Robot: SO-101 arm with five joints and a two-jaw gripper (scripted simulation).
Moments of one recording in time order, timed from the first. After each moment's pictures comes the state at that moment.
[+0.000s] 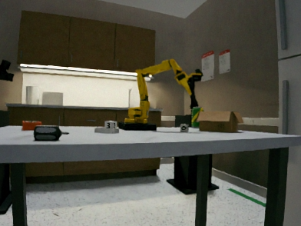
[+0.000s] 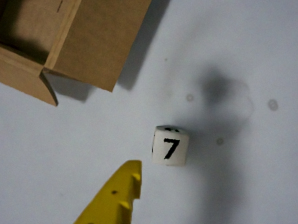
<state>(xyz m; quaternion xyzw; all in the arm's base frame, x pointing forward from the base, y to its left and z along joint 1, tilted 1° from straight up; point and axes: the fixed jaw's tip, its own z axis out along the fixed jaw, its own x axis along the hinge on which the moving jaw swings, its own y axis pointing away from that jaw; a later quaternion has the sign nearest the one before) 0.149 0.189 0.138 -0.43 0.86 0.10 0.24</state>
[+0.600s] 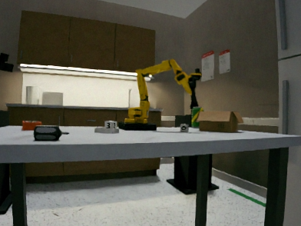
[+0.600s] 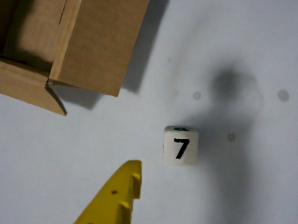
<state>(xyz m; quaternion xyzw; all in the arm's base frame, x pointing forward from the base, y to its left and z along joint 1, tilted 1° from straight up) 0.149 0.191 0.138 -0.39 0.88 0.12 0.23</state>
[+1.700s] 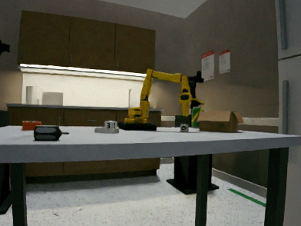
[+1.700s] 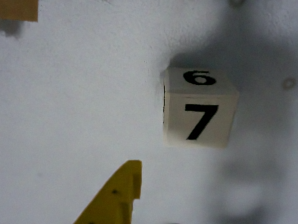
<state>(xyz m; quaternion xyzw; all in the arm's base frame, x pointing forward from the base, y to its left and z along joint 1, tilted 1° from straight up) 0.138 0.178 0.042 -0.40 0.92 0.01 0.03</state>
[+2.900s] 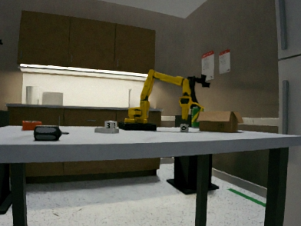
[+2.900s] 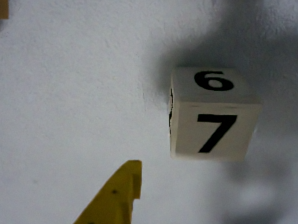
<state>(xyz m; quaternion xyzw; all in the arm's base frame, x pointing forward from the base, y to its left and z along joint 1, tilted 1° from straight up) 0.135 0.178 0.027 -0.40 0.92 0.00 0.00</state>
